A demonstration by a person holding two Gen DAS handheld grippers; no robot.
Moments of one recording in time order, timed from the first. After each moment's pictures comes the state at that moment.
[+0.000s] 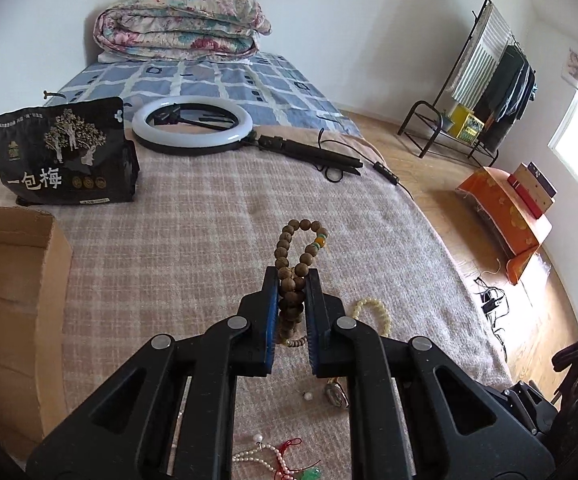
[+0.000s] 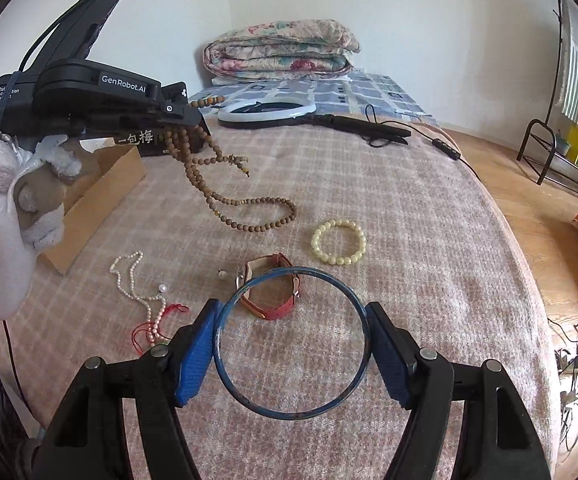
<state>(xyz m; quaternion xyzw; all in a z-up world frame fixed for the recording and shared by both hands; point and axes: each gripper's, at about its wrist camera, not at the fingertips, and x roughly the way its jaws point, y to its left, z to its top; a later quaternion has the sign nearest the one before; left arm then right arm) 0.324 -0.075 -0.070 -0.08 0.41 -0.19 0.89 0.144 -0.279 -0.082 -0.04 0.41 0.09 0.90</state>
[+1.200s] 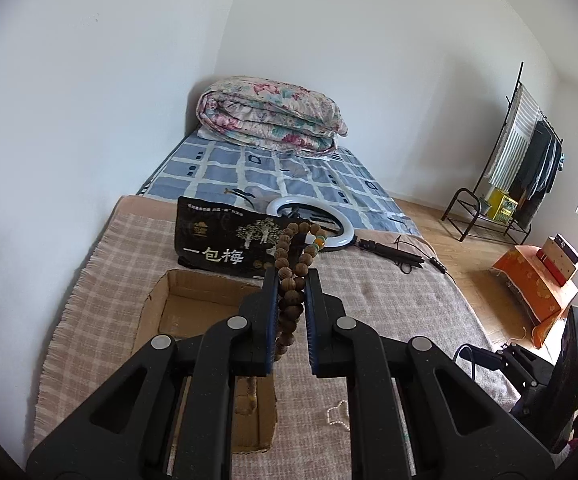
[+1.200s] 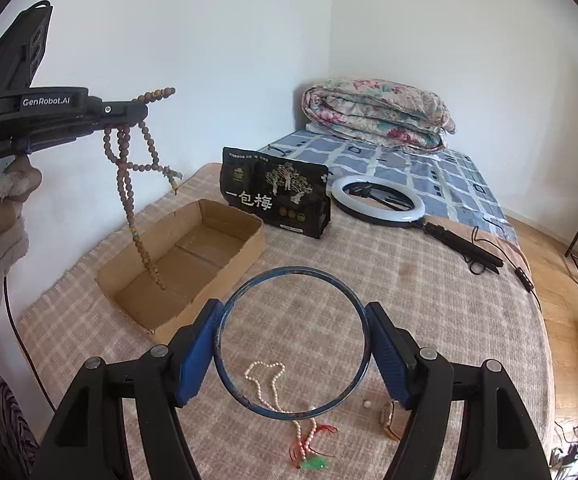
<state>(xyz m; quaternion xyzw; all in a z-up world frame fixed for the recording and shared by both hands) 0.240 0.151 0.036 -0.12 0.29 -0.08 0.95 0.178 -0.100 0.005 -0.11 0.34 0.22 0.91</state>
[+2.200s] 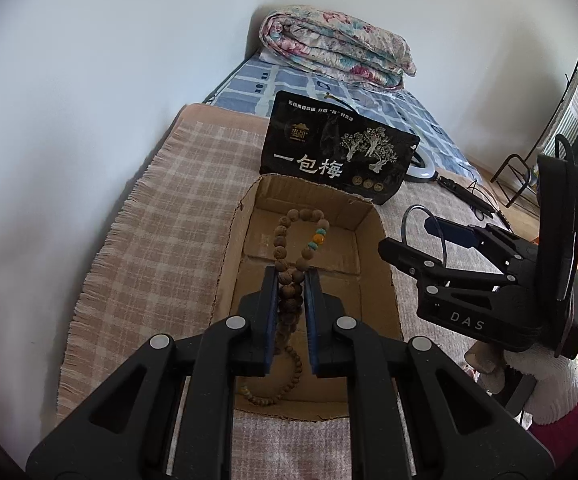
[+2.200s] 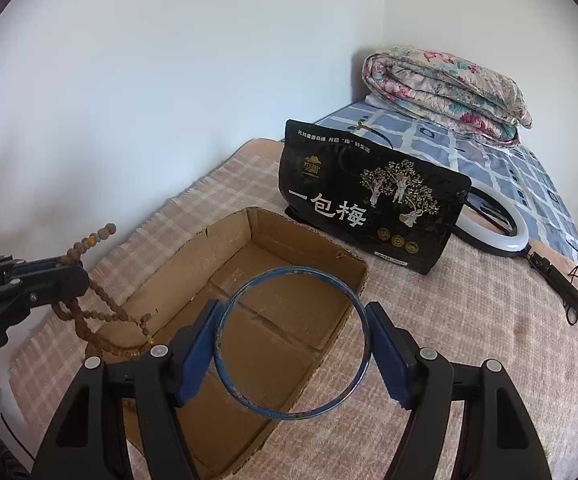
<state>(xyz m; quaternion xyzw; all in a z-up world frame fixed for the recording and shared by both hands) 0.252 0.230 -0.067 -0.13 0.41 -0.01 0.90 0.298 0.057 -0.066 -0.12 0.40 0.27 0.87</state>
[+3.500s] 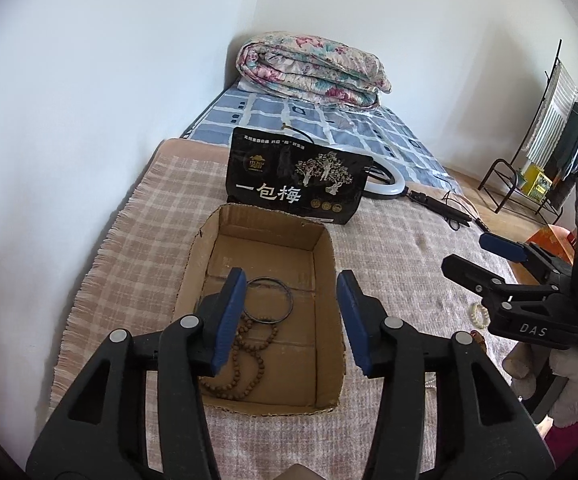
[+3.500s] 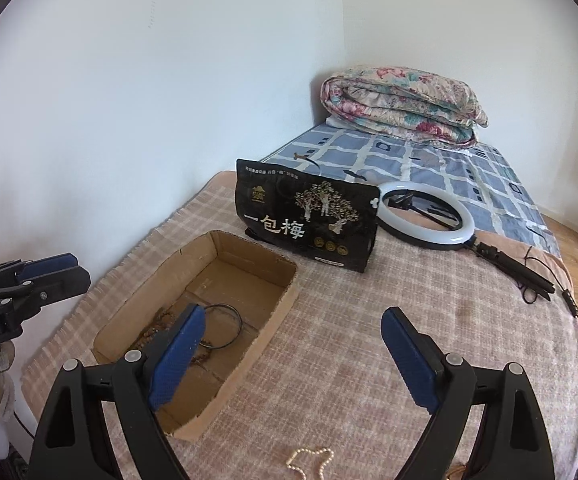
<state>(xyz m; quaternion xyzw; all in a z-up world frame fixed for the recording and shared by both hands) 0.233 0.177 -0.026 -0.11 0.36 -0.03 0.93 0.263 -0.041 -0.008 -0.08 0.36 0.22 0.90</state>
